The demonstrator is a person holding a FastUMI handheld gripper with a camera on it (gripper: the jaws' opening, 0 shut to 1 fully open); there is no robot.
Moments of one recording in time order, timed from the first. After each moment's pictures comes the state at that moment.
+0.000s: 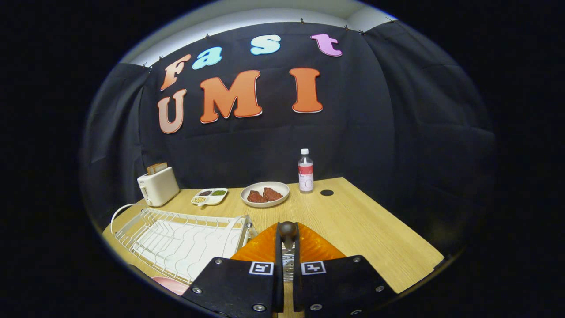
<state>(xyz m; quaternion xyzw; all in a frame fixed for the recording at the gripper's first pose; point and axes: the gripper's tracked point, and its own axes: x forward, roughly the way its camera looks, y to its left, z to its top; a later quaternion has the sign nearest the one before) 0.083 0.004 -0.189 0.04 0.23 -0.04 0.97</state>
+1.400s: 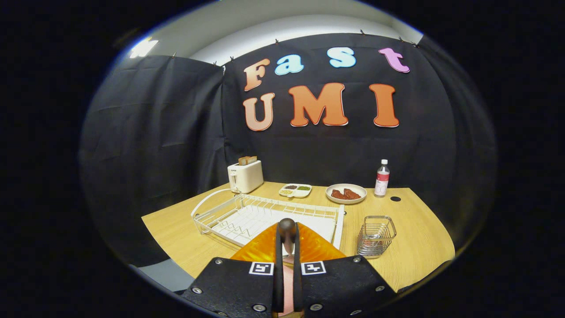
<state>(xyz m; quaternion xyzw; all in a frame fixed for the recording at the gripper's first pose) -0.040 0.157 -0.132 0.03 0.20 0.20 0.96</state>
